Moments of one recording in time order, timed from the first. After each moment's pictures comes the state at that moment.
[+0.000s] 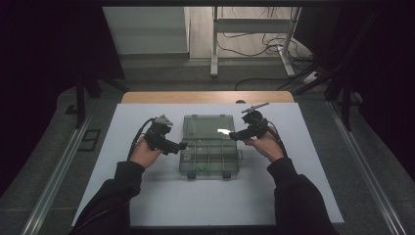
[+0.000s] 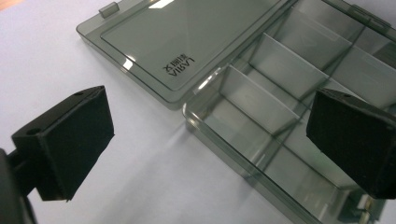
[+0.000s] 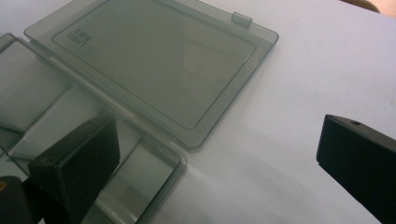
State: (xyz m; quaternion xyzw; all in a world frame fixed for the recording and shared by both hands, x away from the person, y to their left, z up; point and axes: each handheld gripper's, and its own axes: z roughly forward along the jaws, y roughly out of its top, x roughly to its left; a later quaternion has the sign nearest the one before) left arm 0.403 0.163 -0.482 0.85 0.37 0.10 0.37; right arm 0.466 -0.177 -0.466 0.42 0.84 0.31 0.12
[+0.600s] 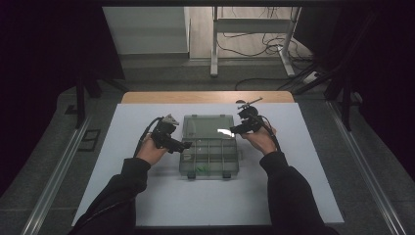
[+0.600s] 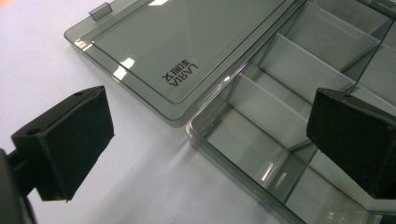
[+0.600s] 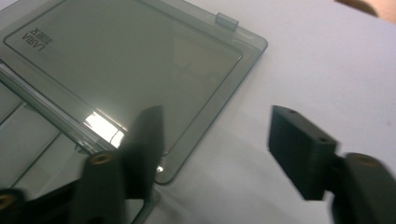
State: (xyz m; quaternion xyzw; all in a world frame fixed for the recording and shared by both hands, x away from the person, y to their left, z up) left arm 0.416 0.148 -0.494 0.85 0.36 0.10 0.37; right arm 0.494 -0.167 -0.476 0.42 0.85 0.28 0.12
